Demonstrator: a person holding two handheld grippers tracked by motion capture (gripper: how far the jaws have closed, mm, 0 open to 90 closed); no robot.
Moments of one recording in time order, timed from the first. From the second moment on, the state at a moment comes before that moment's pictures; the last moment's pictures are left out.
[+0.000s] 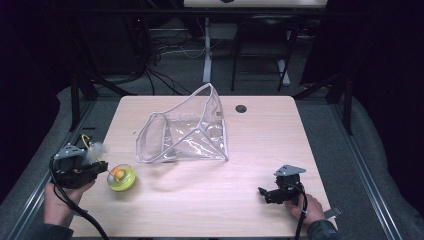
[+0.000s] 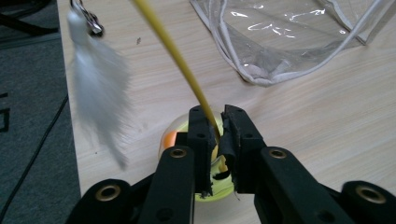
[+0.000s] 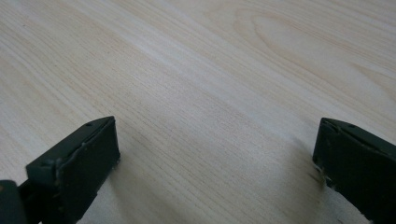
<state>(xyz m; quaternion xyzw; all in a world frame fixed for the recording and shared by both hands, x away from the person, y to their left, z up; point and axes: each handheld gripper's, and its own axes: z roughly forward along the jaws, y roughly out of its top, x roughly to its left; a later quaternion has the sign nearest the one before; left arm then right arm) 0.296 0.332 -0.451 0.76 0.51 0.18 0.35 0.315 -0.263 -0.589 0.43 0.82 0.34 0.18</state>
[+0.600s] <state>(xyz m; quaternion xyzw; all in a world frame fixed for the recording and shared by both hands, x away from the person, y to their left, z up) 0.306 0.321 -0.442 0.79 0.49 0.20 0.33 0.315 -0.263 -0.589 0.43 0.82 0.34 0.18</state>
